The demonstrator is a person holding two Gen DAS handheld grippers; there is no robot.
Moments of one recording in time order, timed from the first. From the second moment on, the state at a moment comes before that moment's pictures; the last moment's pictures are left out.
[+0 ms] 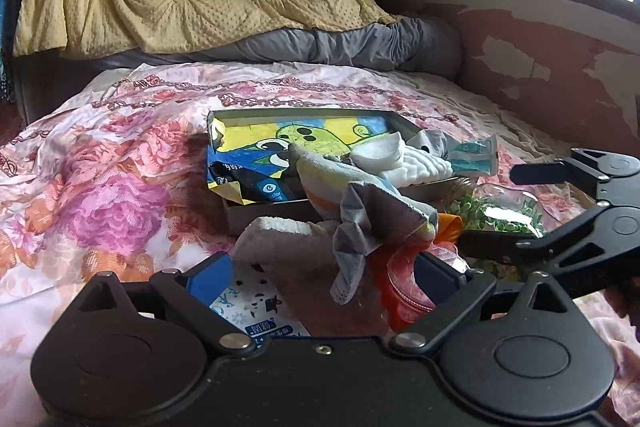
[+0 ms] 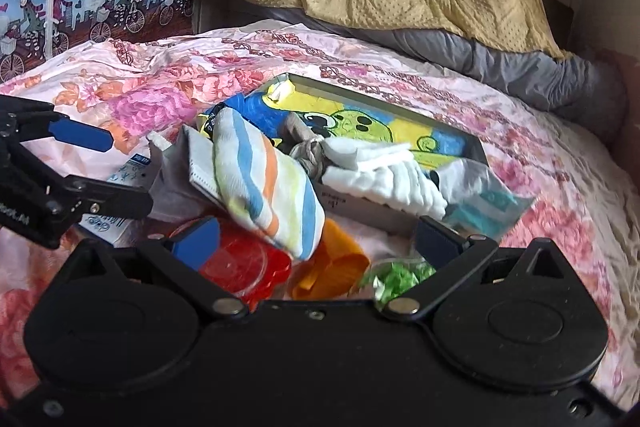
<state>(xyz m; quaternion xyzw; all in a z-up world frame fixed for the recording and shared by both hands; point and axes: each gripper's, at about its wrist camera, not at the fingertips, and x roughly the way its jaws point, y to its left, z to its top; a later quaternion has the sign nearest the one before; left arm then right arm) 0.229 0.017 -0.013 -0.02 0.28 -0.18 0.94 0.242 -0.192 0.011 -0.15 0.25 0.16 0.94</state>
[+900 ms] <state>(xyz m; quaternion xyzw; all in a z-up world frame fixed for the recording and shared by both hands) 0.249 0.016 -0.032 -0.07 0.31 -0.22 0.92 0.253 -0.159 -0.016 -0.20 0.23 0.20 0.93</state>
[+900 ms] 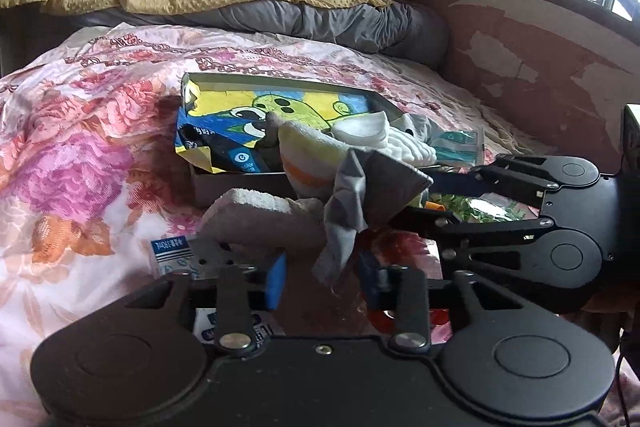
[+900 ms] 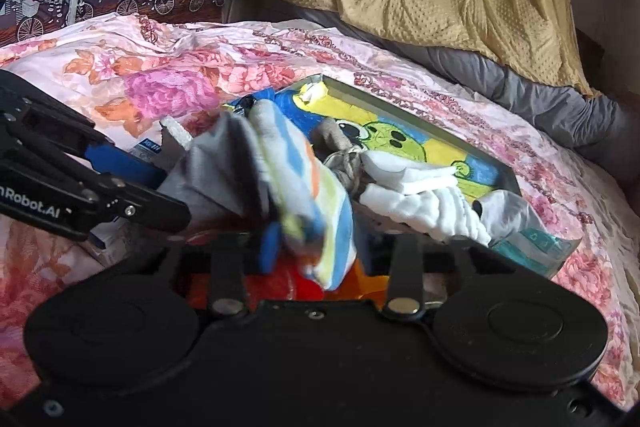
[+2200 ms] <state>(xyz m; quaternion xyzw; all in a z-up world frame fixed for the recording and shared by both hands) 0.229 0.019 -0.009 -0.10 0.25 -0.16 0.95 0.227 -0.175 0.012 -0.23 0.22 0.23 0.92</state>
